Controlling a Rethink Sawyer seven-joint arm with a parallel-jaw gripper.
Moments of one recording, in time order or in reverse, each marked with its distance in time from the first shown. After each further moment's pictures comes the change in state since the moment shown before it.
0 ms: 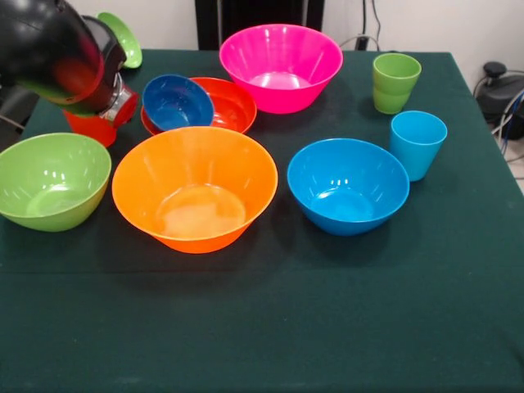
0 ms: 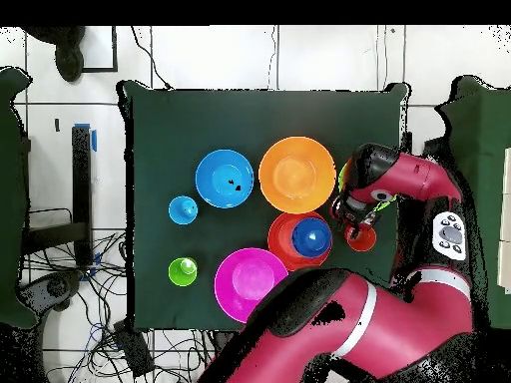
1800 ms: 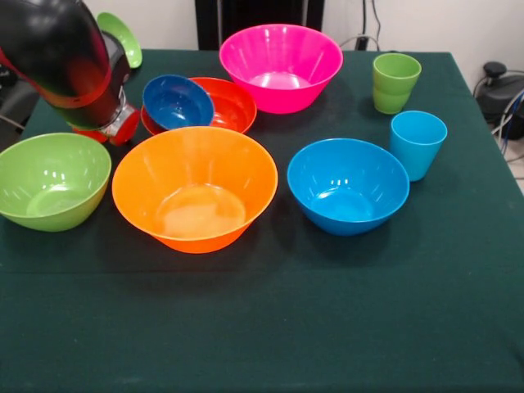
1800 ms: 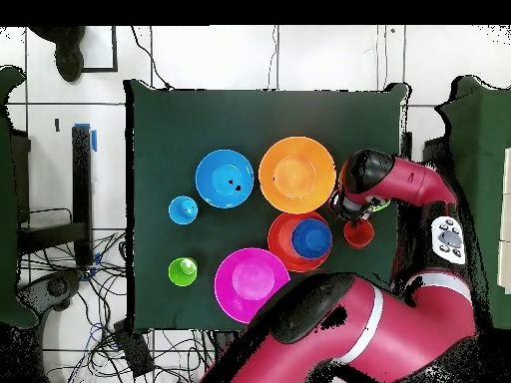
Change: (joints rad) arm -0.005 -0.033 0.031 0.071 0.000 -0.228 0.000
